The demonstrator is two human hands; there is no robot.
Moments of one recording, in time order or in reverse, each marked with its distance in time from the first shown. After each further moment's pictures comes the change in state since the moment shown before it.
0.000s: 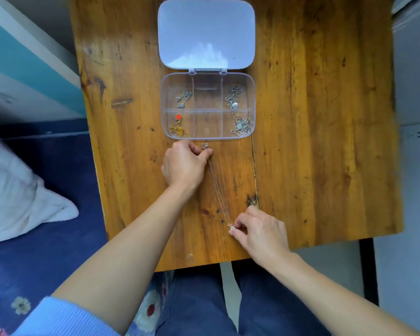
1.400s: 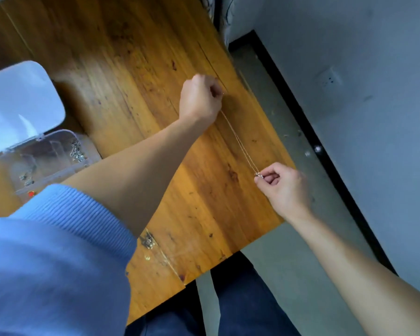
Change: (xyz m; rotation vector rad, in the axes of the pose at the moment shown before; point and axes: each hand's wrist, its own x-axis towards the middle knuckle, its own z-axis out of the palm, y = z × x) left_hand -0.047 0.260 0.216 0.141 -0.276 0.841; right_hand -0.001 0.257 -0.080 0.537 0.541 0.558
